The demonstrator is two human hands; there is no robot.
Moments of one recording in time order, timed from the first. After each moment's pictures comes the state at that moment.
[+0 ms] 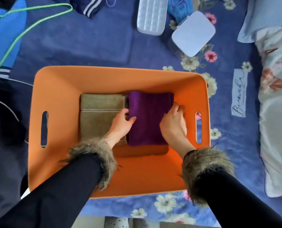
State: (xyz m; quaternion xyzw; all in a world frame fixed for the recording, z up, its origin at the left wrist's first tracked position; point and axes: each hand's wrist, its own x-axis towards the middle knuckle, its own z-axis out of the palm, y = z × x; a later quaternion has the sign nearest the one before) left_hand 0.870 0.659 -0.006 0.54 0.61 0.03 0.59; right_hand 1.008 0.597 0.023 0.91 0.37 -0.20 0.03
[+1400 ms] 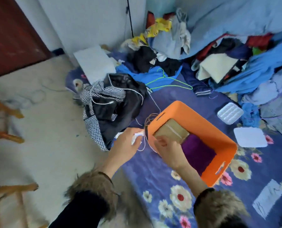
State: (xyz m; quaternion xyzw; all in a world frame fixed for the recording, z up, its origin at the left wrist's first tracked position) left_hand 0.683 0.416 0.301 0.54 0.74 0.31 0.26; right_hand 0.839 0.467 0.324 0.56 0.70 -0.44 -0.07
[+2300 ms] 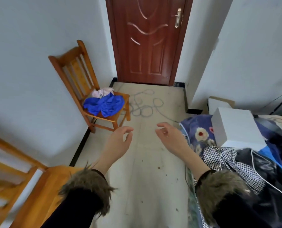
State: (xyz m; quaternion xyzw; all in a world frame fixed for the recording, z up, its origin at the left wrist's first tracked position) left_hand 0.154 0.170 0.365 0.21 0.89 0.40 0.06; right_hand 0.229 0.348 0.397 0.18 0.89 -0.42 -0.02
